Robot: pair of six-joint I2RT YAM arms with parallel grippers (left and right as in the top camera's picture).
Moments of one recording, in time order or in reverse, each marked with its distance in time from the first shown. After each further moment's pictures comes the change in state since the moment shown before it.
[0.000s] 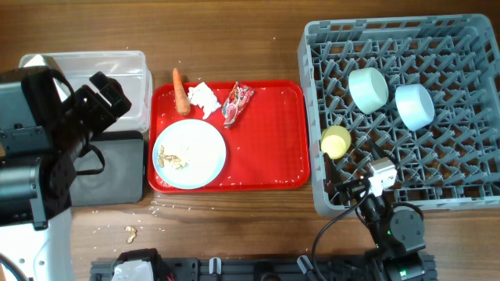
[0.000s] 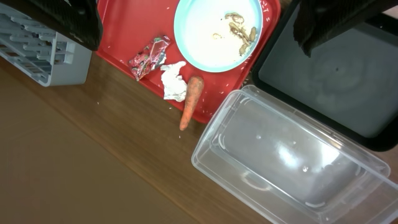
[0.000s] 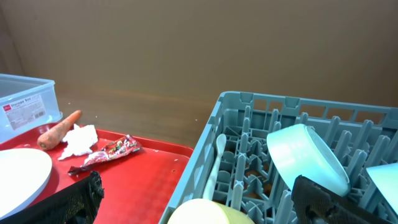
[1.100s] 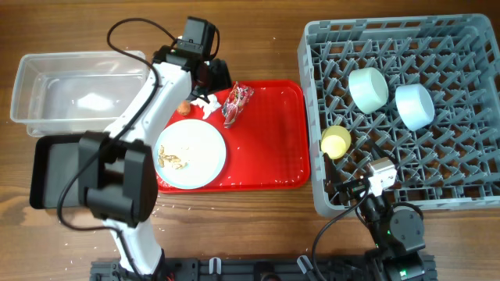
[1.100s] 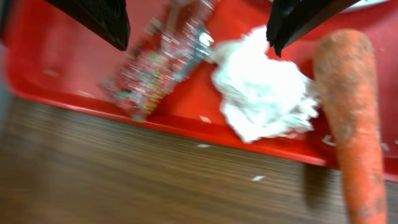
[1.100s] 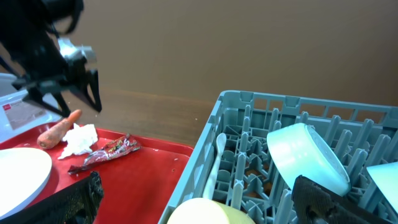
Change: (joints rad) left arm -0.391 0.856 0.005 0.413 0.027 -0.022; right arm 0.000 0.003 0.000 0.000 0.000 0.000
